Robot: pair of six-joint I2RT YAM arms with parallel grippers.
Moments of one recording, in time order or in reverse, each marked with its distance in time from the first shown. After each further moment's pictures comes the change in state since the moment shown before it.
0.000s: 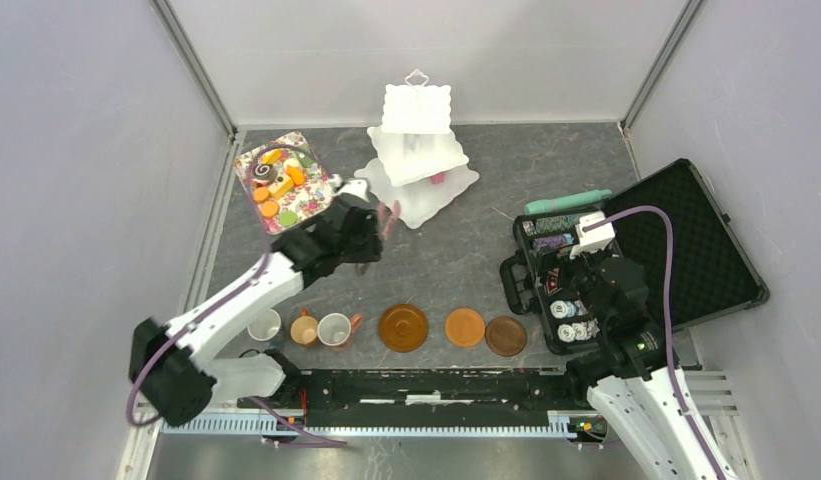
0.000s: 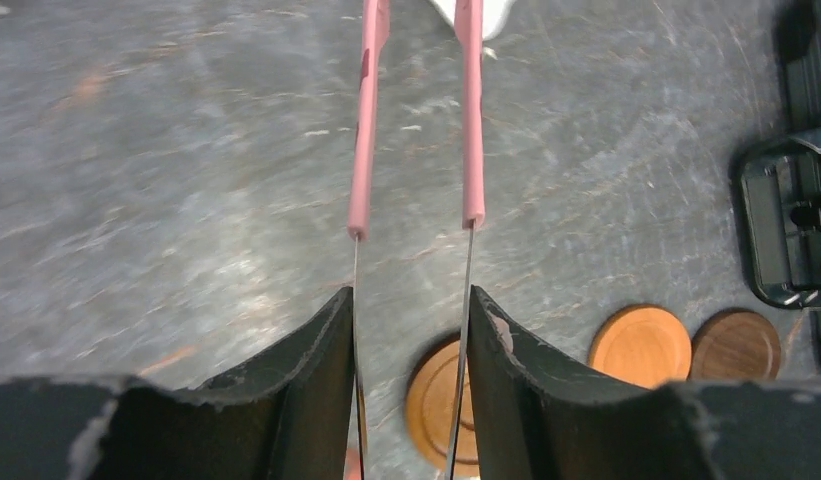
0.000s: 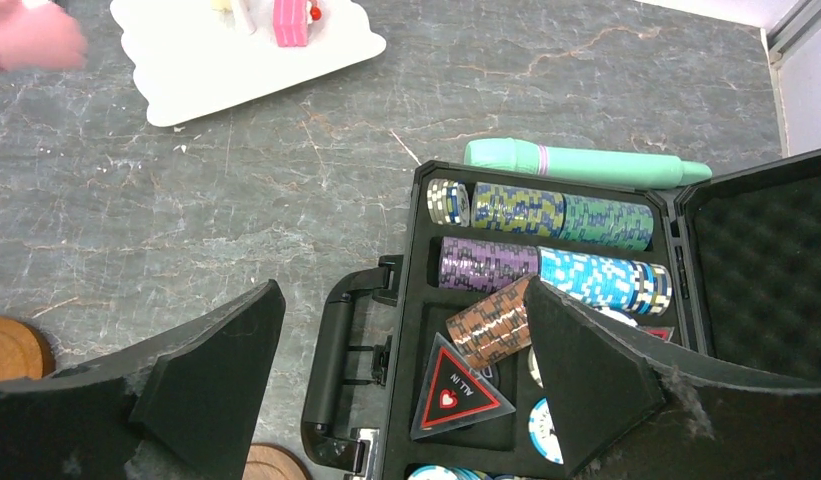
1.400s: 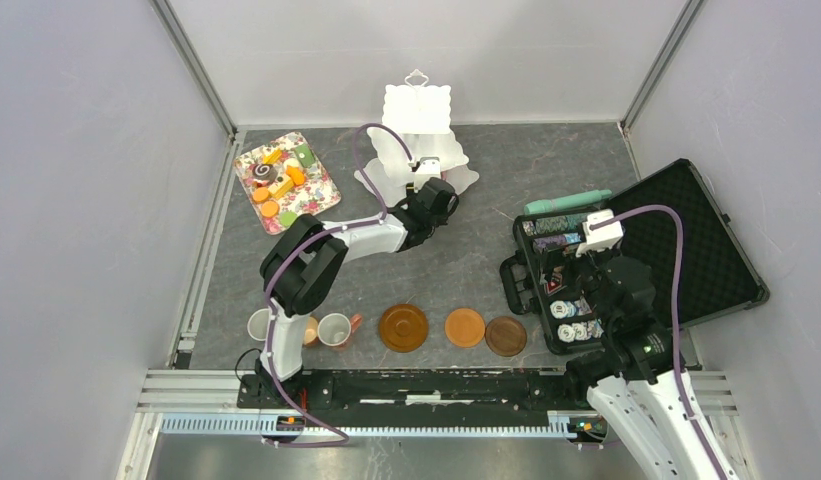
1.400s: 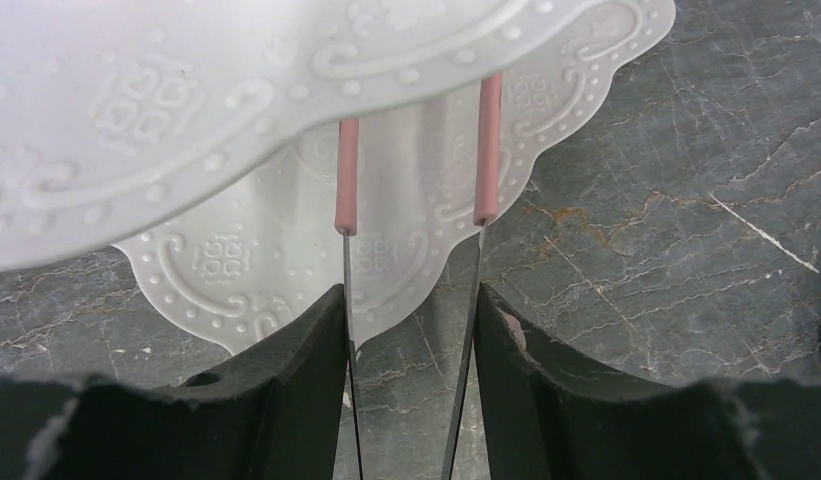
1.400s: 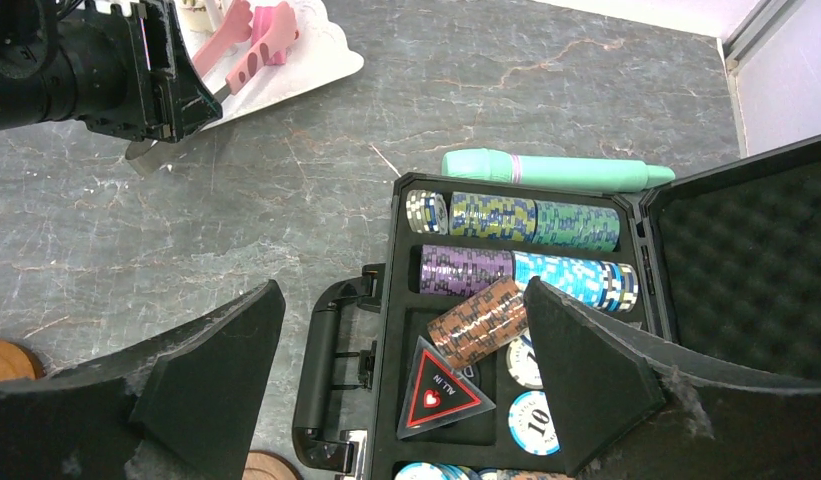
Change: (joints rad) left arm -0.064 0.778 0.354 0.565 -0.273 0.016; right arm 0.000 -0.006 0.047 -0.032 0.045 -0.001
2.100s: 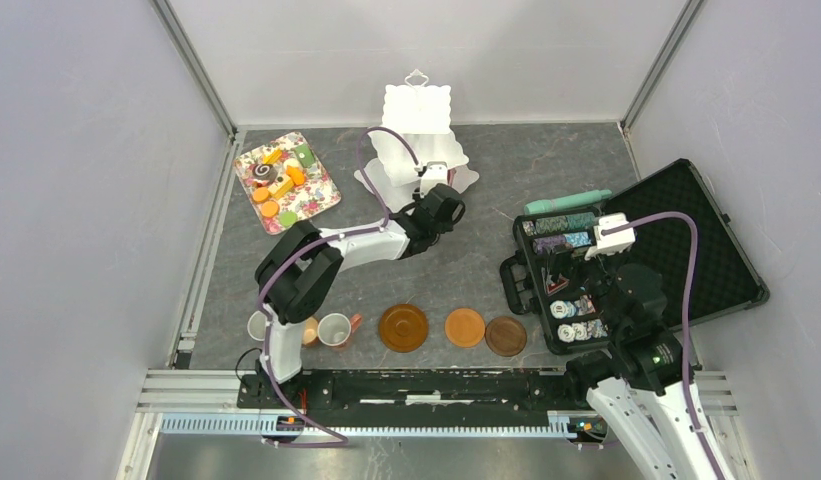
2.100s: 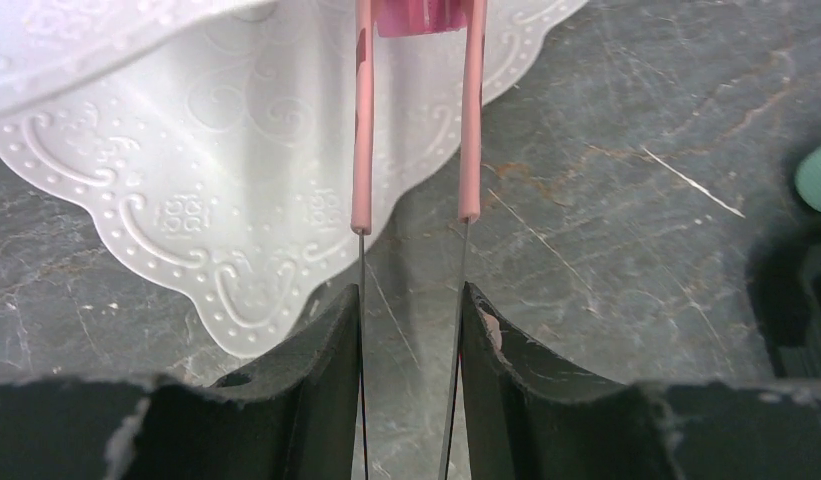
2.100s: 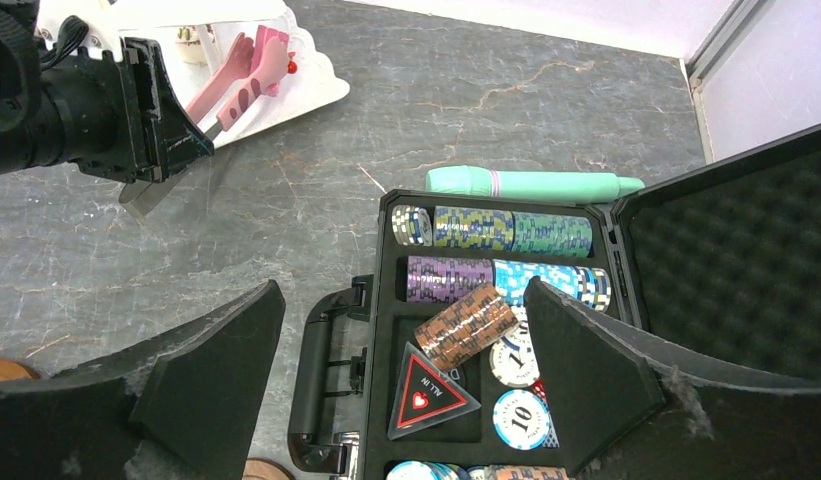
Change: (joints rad) left arm -0.062 -0.068 -0.034 -0.024 -0.002 -0.027; right arm 0.000 -0.054 0.031 -0.032 0.032 0.000
